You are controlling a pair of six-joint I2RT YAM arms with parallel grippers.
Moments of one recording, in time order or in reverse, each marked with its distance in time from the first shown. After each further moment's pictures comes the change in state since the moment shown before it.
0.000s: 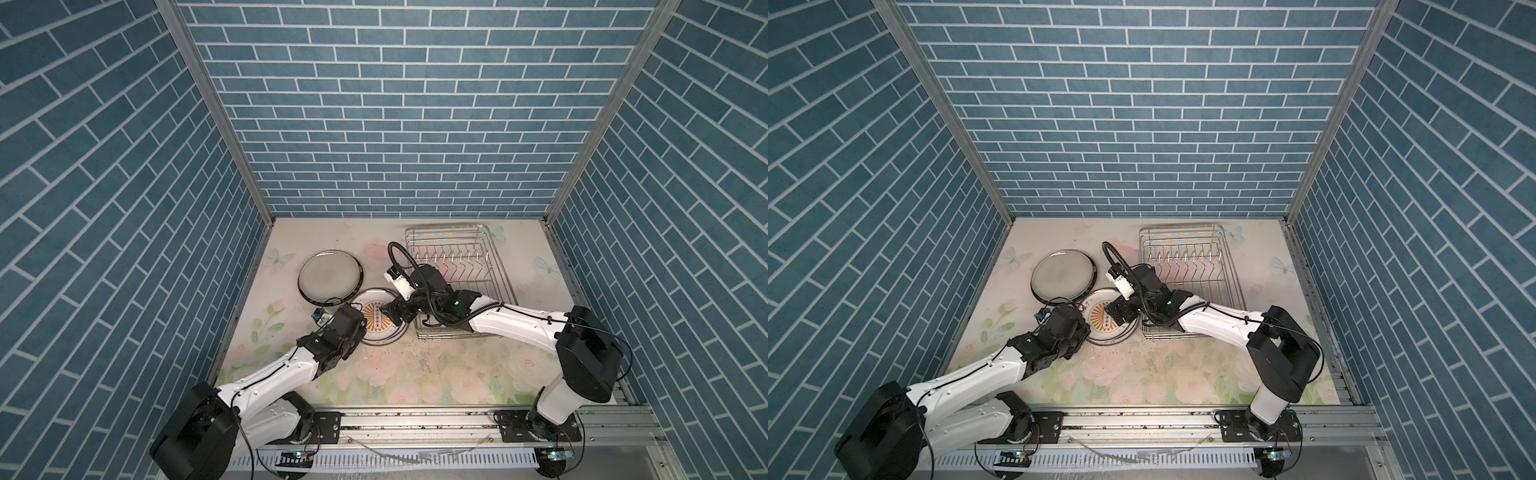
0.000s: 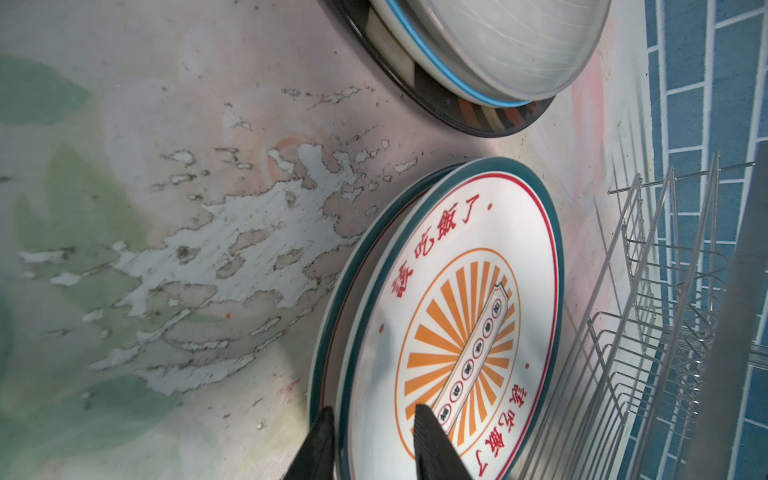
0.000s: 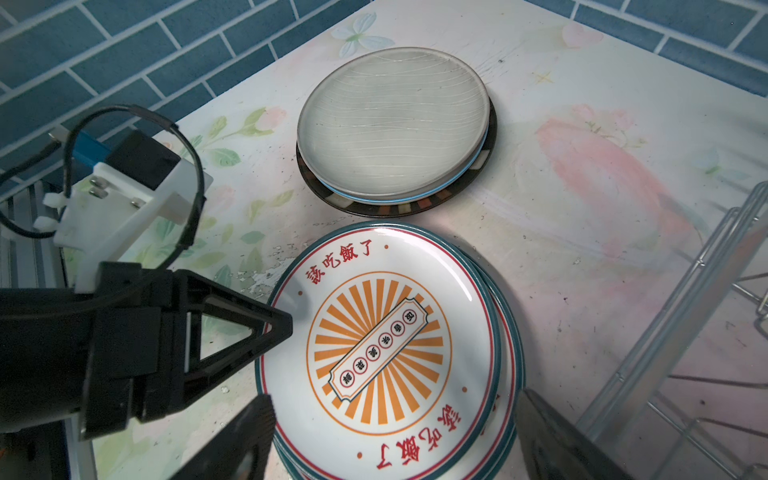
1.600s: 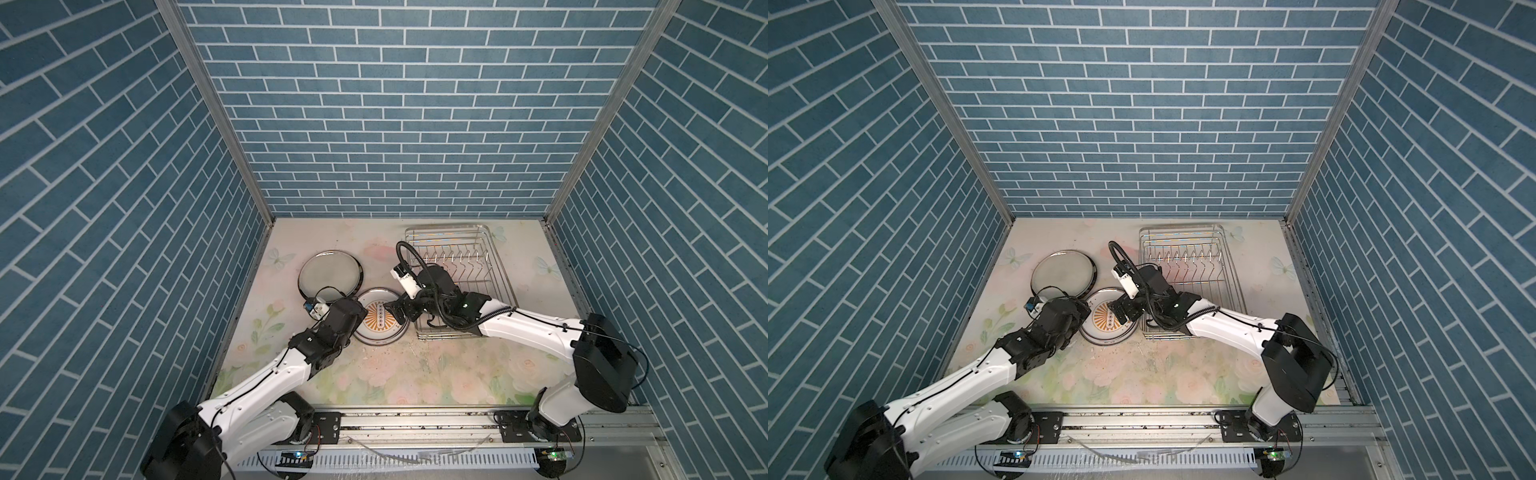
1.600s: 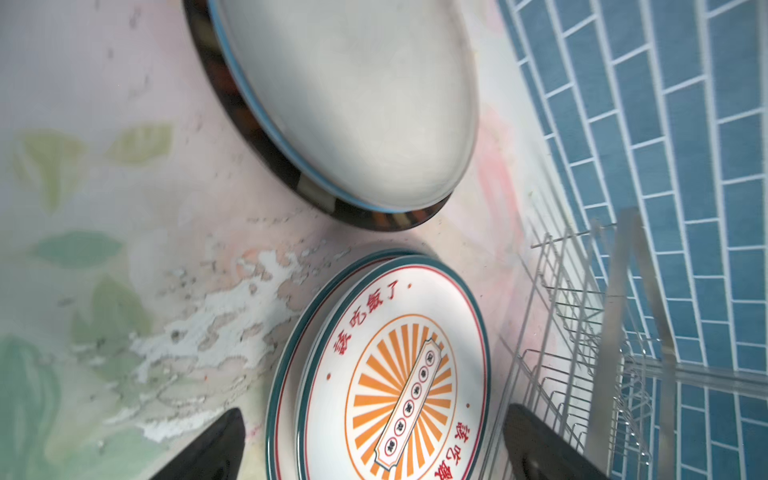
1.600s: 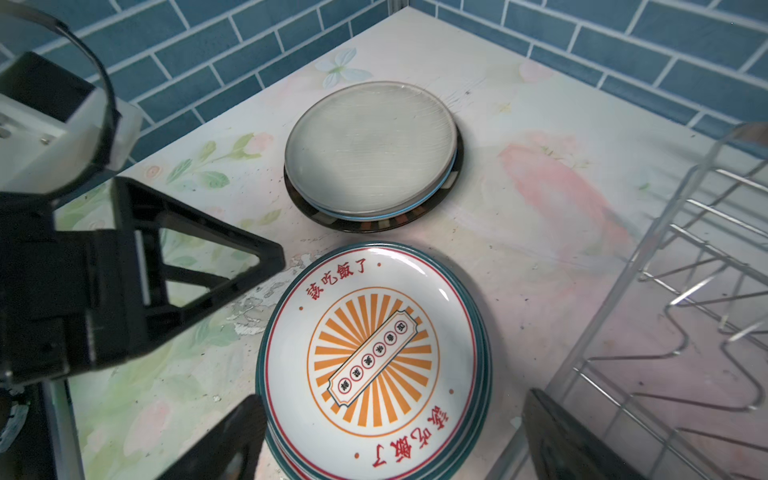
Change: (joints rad) left arm 0.003 -0.153 0.059 -0.051 -0.206 0.112; right arm 0.000 -0.115 -0.052 0.012 0.094 0.004
